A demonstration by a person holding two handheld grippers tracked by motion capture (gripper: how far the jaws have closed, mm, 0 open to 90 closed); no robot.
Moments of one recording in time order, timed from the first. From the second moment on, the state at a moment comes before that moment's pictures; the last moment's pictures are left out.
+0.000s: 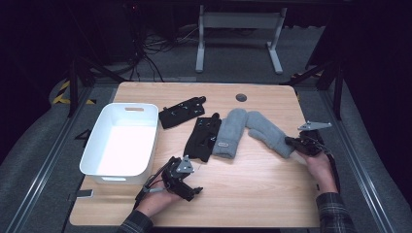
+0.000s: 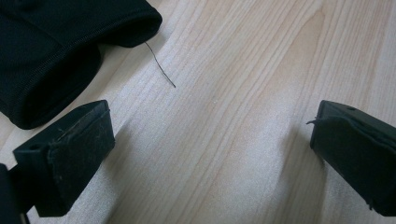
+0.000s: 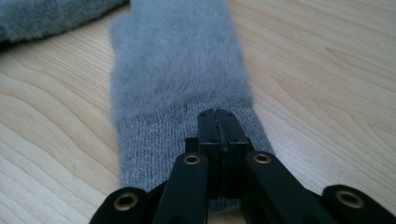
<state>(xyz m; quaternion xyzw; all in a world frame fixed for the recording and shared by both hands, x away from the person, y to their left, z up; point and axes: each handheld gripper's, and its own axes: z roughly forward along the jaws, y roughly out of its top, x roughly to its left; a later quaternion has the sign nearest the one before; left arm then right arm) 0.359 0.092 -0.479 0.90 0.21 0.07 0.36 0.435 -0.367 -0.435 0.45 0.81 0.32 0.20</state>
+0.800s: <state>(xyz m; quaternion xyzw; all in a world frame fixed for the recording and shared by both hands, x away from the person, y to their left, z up) 0.359 0.092 -0.479 0.90 0.21 0.07 0.36 0.392 -0.366 -0.429 0.43 0.83 0.30 0.18</state>
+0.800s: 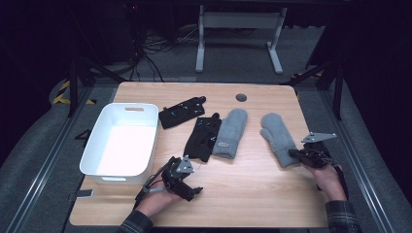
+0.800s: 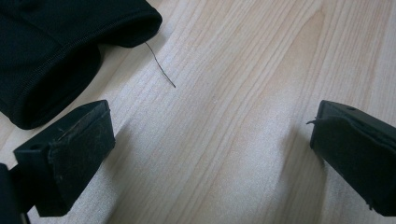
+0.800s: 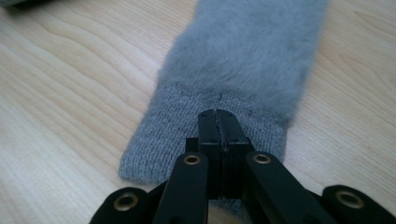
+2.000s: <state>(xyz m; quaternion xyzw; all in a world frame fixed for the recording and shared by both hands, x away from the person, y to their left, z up) 0.359 0.092 -0.479 0.90 0.21 0.07 0.36 0.417 -0.345 -0.418 0.38 0.84 0.35 0.16</state>
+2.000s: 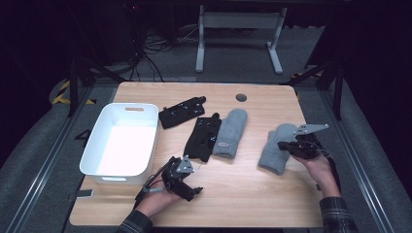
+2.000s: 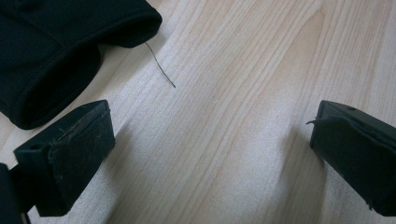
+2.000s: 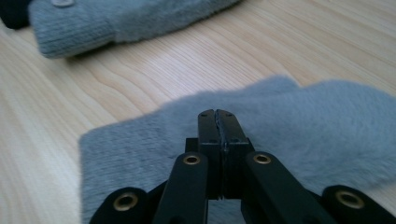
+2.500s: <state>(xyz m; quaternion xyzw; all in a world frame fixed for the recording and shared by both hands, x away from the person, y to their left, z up) 0.359 0.092 -0.479 0.90 0.21 0.07 0.36 0.415 -0.339 -0.443 0.39 0.85 0.32 0.13</state>
